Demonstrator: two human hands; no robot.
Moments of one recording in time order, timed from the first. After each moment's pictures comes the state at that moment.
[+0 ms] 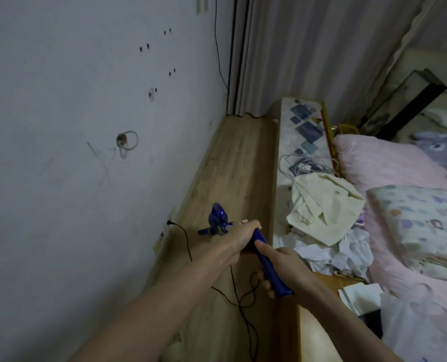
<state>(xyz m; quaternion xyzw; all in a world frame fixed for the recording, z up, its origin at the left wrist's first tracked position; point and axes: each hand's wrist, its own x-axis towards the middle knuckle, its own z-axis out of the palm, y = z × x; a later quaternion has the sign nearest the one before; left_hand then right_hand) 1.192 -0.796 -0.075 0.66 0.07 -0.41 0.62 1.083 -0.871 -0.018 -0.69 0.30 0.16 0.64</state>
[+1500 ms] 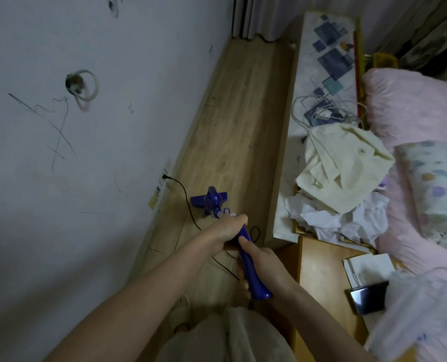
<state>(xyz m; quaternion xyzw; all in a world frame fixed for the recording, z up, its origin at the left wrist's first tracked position) 1.252 -0.806 -0.142 0.71 0.14 -0.49 0.49 1.150 -0.879 -0.106 -0.57 0.36 0.27 0.68</state>
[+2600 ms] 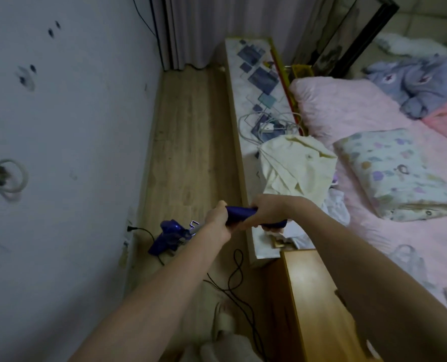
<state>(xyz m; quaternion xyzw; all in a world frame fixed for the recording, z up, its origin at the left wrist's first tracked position) 1.351 -0.896 -0.137 0.54 0.29 -0.44 0.65 1.300 -1.016 -0.080 -0.84 0.20 0.38 0.32</state>
